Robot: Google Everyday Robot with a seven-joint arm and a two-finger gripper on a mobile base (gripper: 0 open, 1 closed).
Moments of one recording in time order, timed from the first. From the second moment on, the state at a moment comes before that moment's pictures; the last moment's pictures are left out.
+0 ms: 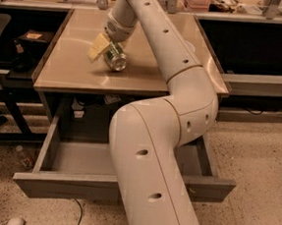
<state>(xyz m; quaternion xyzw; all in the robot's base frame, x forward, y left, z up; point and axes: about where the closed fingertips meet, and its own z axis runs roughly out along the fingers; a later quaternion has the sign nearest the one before) 0.790 0.117 0.831 -0.45 0.86 0.17 0.17</state>
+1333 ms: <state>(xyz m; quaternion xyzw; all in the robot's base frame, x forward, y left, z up) 0.790 0.117 0.831 -0.45 0.86 0.17 0.17</state>
